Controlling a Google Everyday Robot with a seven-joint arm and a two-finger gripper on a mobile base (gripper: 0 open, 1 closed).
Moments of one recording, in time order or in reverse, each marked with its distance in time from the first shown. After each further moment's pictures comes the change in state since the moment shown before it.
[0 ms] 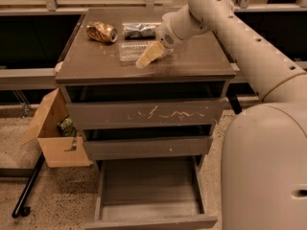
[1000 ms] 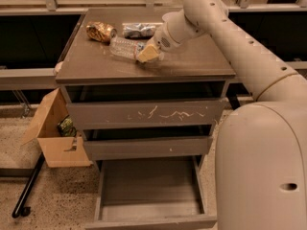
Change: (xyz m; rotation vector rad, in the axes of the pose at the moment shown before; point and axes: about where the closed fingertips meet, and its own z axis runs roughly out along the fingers) arm 0.008 0.001 0.019 -0.015 0.018 0.046
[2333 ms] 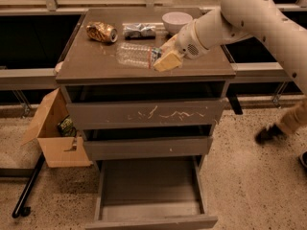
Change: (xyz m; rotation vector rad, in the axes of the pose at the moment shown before) arm 0.019 0.080 -0.106 -0.038 -0.034 -0.117
